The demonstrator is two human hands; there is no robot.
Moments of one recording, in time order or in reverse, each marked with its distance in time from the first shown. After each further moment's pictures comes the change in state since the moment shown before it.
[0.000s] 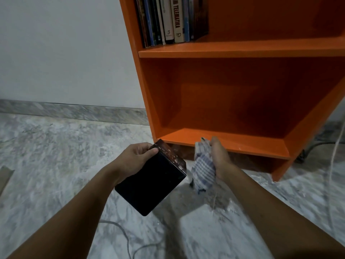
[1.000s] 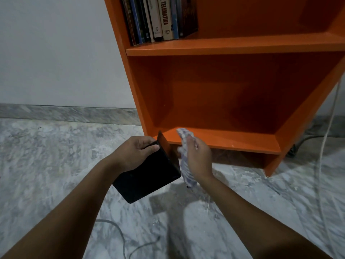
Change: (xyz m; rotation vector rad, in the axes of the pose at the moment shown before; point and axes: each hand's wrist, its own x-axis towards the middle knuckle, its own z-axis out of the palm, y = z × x) left_hand 0.015 0.021 0.005 0.291 -0.042 0.174; right_hand -0.018 0.017 0.039 -0.215 0.252 -0.618
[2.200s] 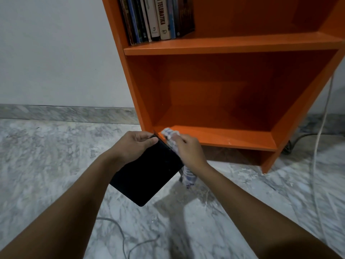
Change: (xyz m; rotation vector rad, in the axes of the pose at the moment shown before) left_hand 0.000 0.013 0.001 -0.203 0.074 -0.165; right_hand 0.004 -0.028 -0.001 -0.133 -0.256 -0.061
